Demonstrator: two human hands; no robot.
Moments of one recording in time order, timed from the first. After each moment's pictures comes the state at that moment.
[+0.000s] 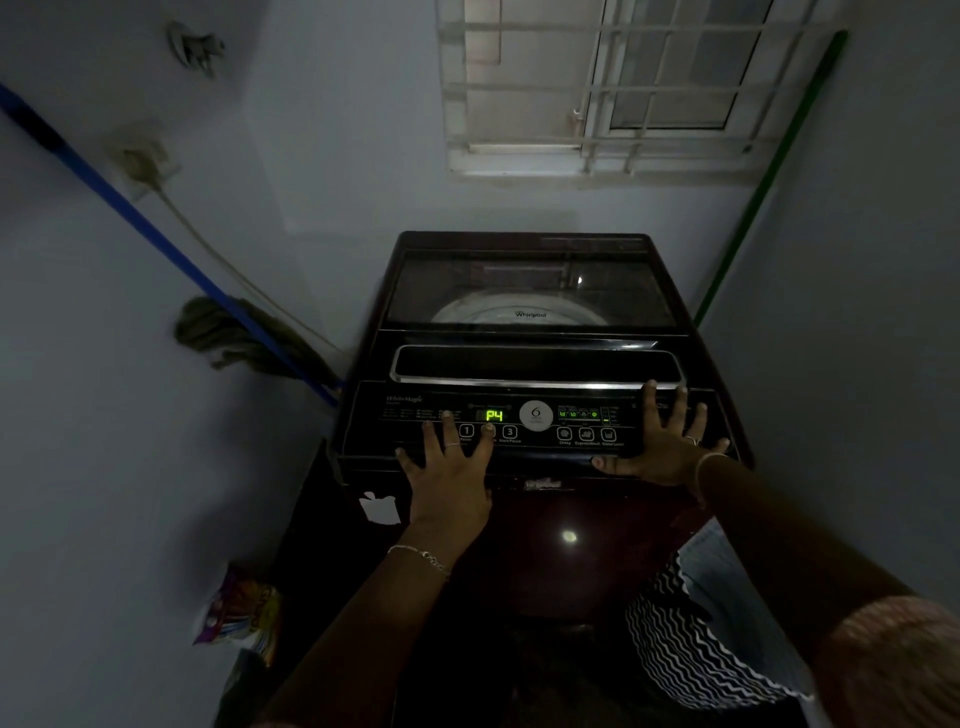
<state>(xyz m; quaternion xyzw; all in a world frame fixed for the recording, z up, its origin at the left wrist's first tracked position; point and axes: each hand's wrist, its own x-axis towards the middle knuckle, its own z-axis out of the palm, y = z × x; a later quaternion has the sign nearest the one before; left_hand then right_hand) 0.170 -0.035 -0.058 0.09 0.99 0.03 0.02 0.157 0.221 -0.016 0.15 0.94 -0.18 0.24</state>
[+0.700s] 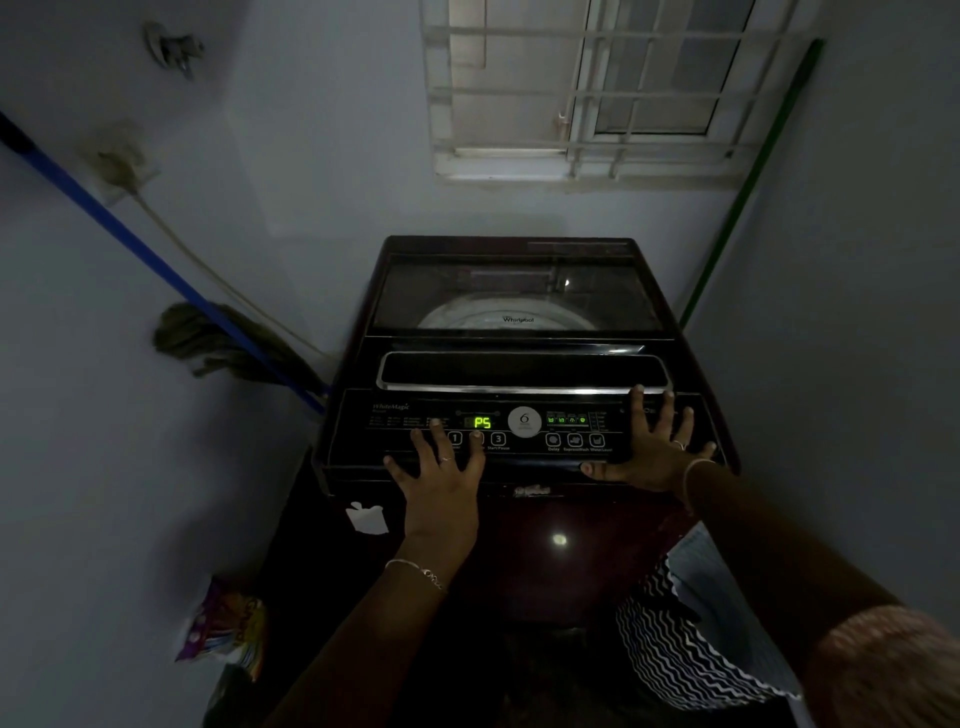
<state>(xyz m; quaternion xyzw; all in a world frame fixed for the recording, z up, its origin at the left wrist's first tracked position) 0.170 -0.030 -0.072 0.10 0.99 -0.06 0.01 0.156 0.221 -0.018 0.15 0.94 -0.18 0.24</state>
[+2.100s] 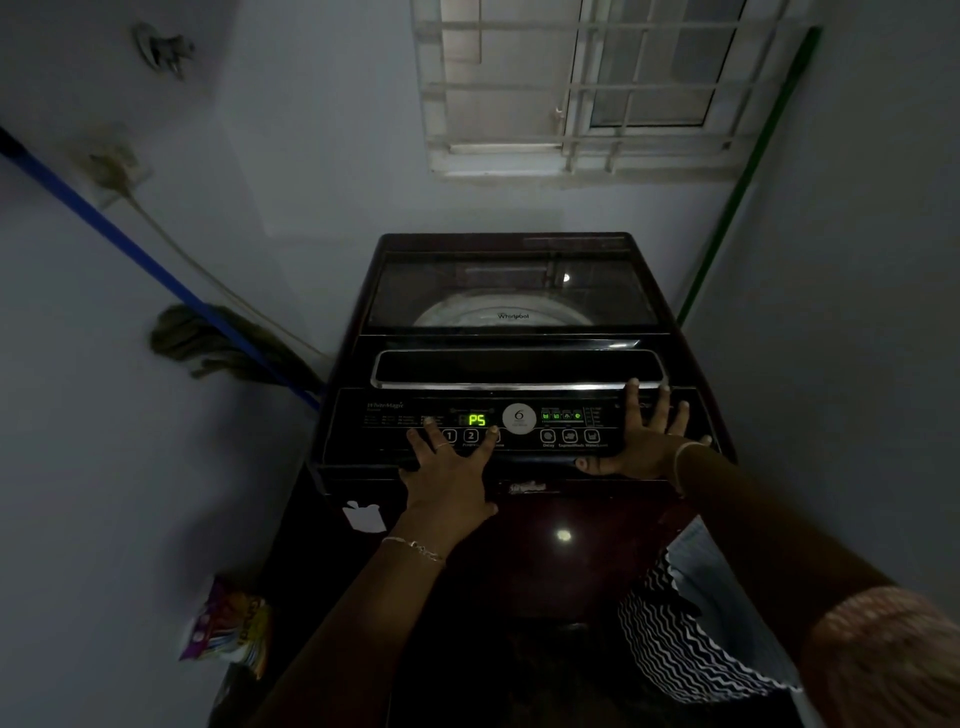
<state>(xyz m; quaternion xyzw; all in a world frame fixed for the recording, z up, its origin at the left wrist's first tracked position) 0.159 -0.021 -0.038 0.10 0.98 0.05 0.17 0.152 0.220 -0.010 0.16 0.93 -0.17 0.27</state>
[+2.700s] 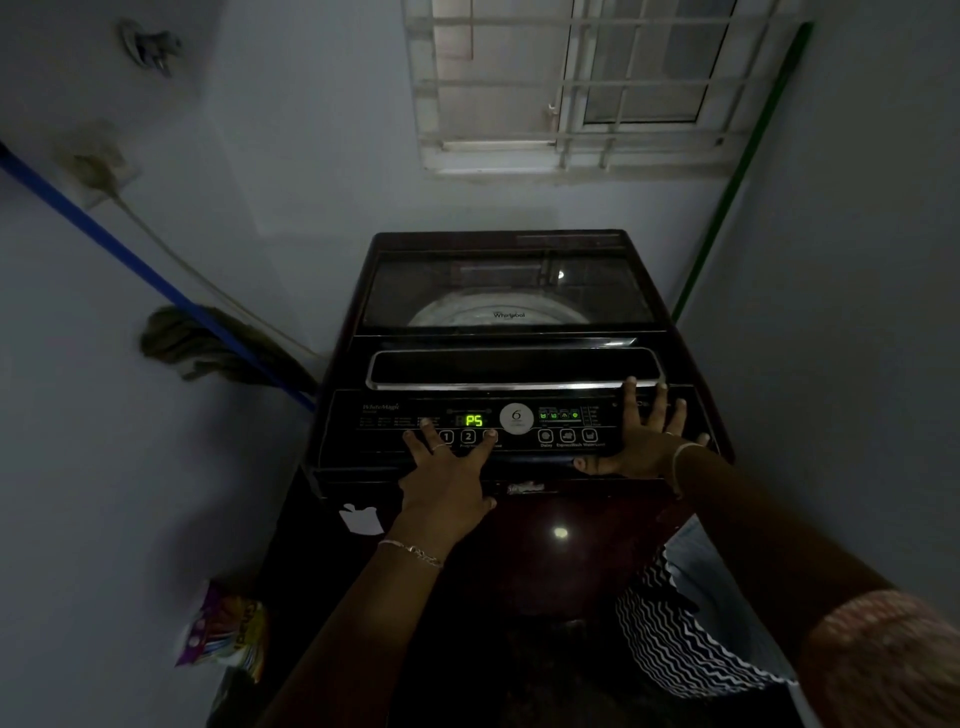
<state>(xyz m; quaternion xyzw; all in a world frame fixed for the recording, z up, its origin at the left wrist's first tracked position) 0.157 -0.023 -0.039 0.11 0.98 0.05 0.16 0.150 0.221 -0.015 0.16 0.93 -0.17 0.27</state>
